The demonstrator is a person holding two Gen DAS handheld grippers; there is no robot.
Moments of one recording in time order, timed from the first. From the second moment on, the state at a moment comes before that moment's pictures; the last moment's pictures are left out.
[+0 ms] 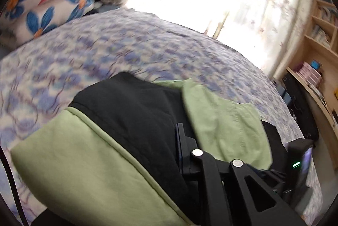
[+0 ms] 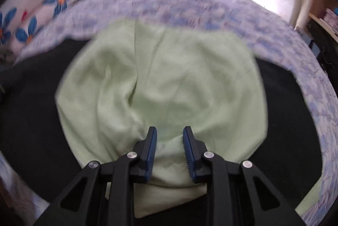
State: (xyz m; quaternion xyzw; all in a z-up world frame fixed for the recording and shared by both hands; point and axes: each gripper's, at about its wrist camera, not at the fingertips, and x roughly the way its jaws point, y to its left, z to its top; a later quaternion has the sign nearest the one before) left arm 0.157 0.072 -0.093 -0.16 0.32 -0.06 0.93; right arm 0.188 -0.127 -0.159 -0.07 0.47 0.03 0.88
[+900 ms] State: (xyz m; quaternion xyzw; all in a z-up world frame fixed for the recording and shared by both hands) left arm 0.158 -0.301 -0.143 0.19 0.40 -0.27 0.85; right arm 0.042 -0.423 -0.137 0.24 0.47 -0.17 0.83
